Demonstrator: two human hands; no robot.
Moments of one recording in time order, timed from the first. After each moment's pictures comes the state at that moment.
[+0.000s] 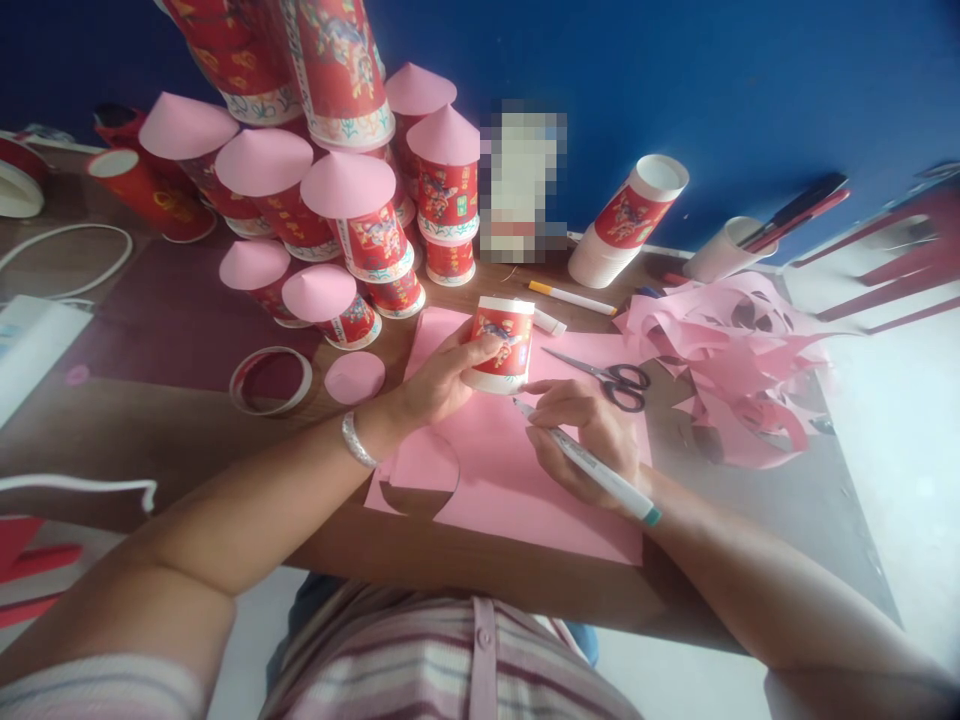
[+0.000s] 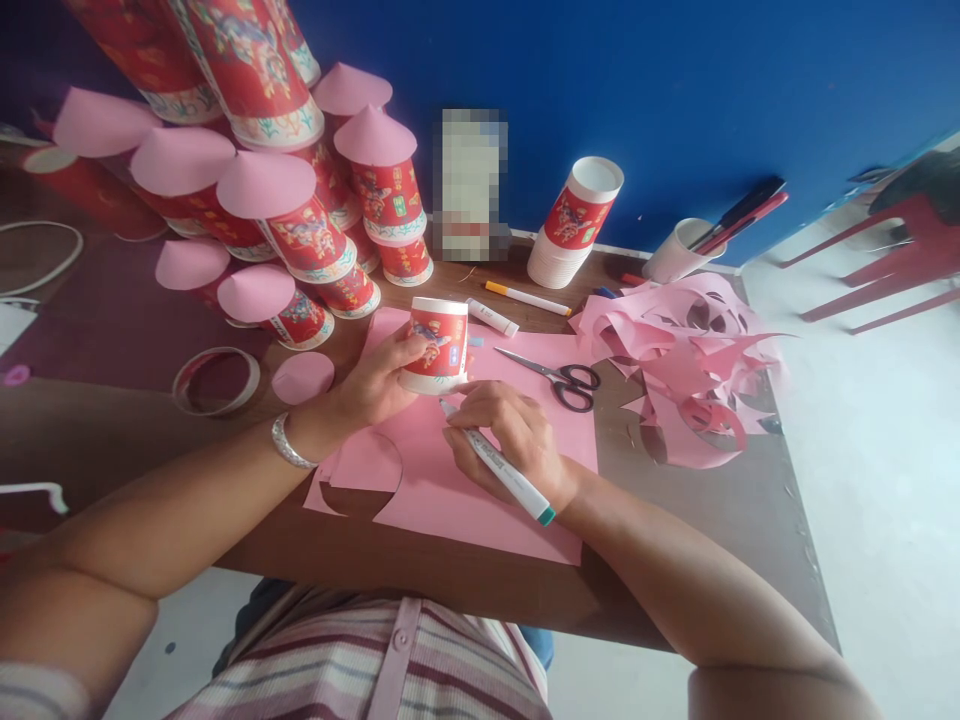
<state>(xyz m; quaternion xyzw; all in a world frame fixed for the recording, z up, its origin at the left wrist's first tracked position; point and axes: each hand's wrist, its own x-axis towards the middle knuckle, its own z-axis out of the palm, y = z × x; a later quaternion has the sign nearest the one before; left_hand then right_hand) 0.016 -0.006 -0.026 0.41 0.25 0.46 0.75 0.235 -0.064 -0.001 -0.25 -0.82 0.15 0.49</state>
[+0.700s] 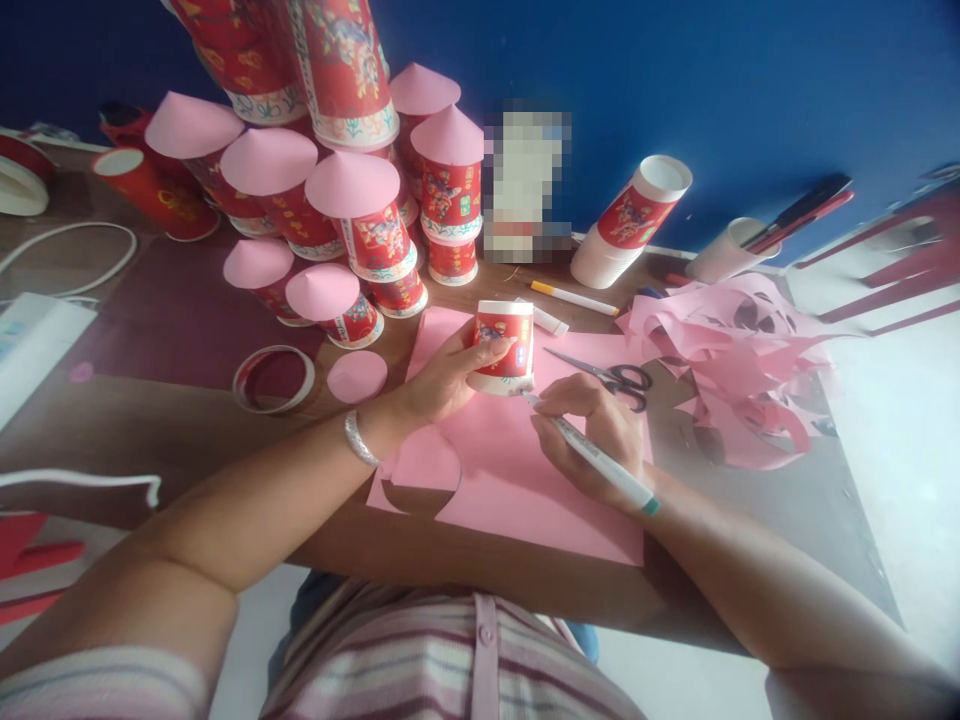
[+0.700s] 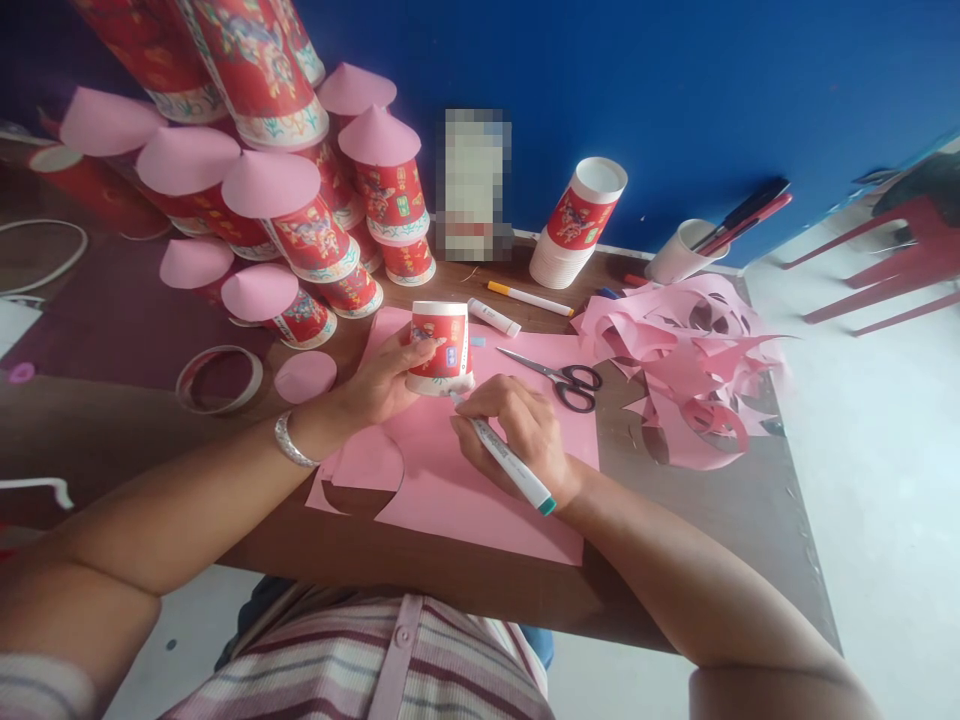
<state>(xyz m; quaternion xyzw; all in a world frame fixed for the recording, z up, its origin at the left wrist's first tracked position) 0.016 -0.008 -0.019 0.41 0.26 0.44 0.75 0.237 -0.063 0.005 -0.30 -0.82 0.09 0.47</state>
